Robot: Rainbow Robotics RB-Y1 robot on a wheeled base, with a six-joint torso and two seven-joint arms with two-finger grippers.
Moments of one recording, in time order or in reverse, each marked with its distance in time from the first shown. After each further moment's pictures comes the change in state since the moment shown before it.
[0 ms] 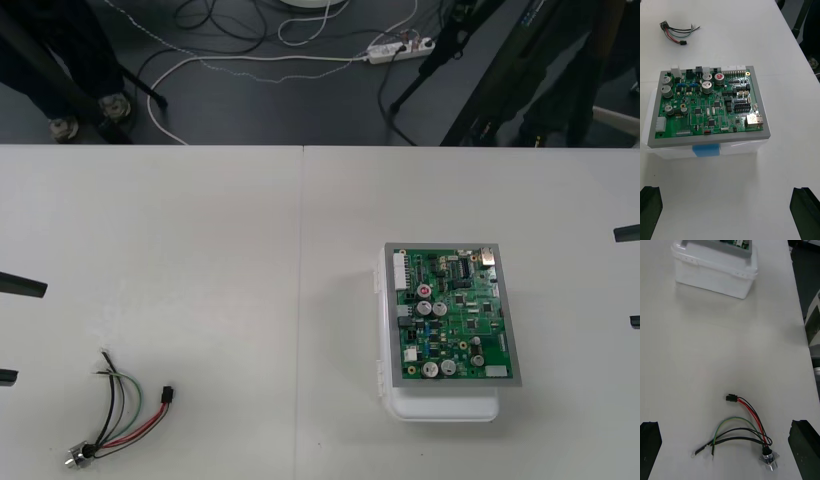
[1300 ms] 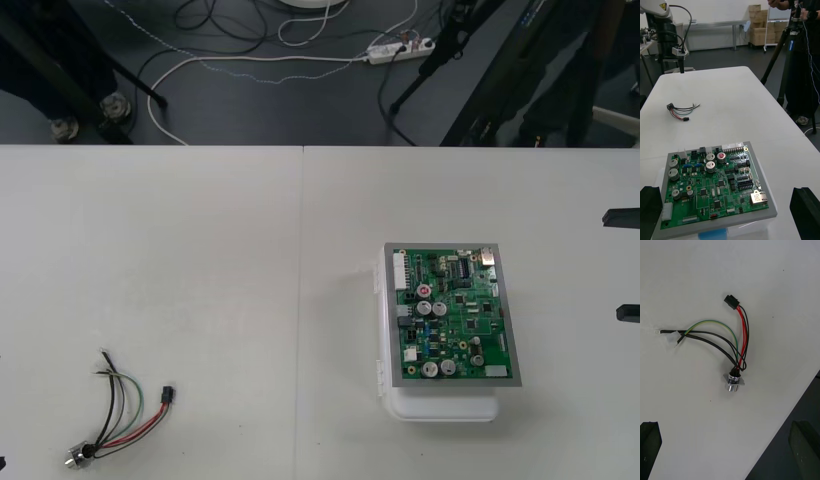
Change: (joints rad) right arm 0.036 0.088 0.006 -0.002 -0.323 0.000 -0.030; left arm 0.507 -0.143 0.218 -0.454 -0.569 0.253 0.609
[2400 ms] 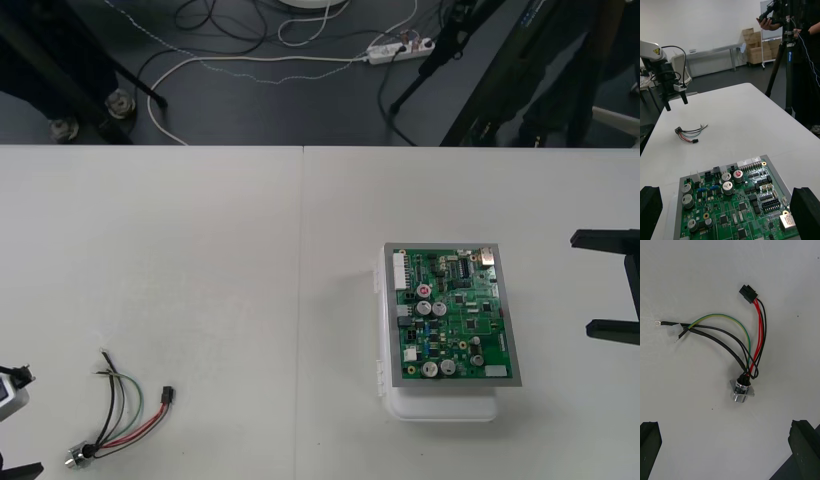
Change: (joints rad) right arm 0.020 0.106 0.044 0.000 -0.035 0.000 -0.057; left arm 0.052 -0.146 -0.113 -0.047 -0.247 0.183 0.029
